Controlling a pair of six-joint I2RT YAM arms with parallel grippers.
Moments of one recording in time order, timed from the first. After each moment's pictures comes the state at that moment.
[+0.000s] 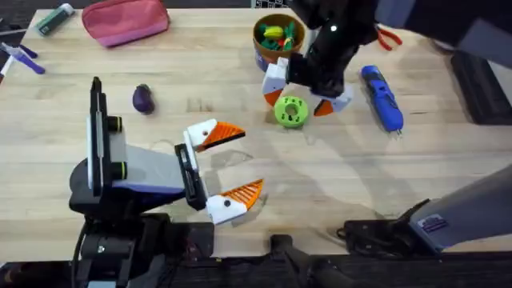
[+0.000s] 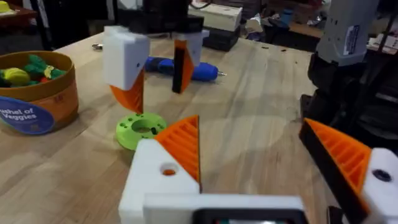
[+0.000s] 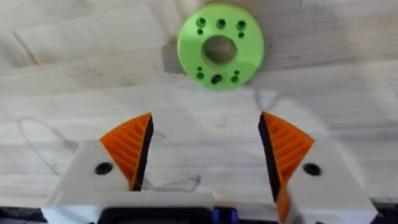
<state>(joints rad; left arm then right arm) -0.01 0.00 0.01 -0.13 1.22 0.01 0.54 1.77 1.51 -1.22 -0.12 0.78</state>
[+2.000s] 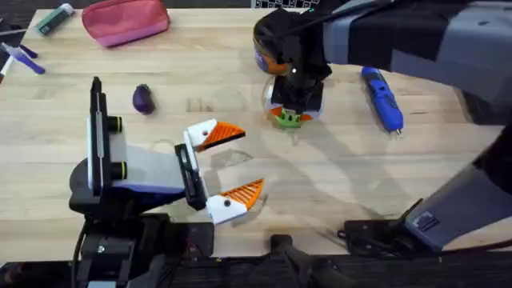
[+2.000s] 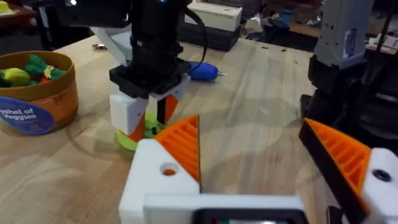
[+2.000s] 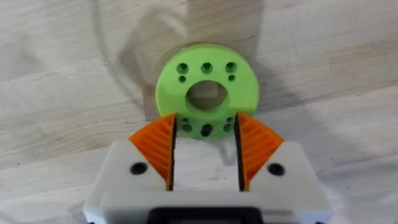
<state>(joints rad) -0.01 0.00 0.01 -0.13 1.22 0.01 0.63 1.89 1.39 -1.01 0.10 0.91</state>
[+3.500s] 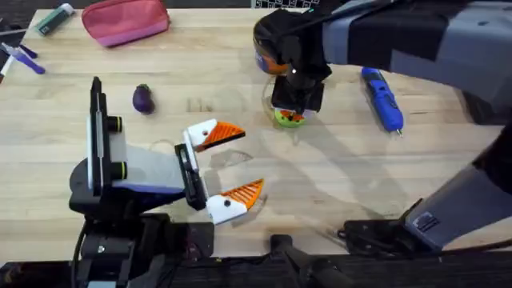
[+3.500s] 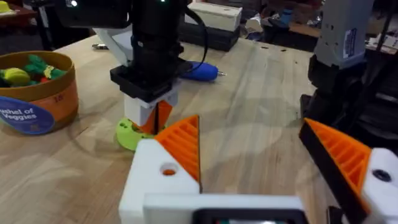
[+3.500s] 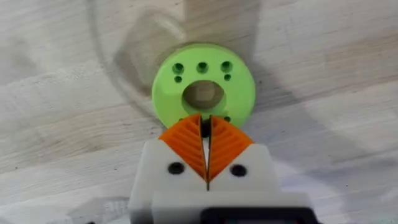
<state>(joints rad) -0.01 0.00 0.01 -0.13 1.22 0.01 0.63 1.89 1.39 -1.02 0.11 0.91</state>
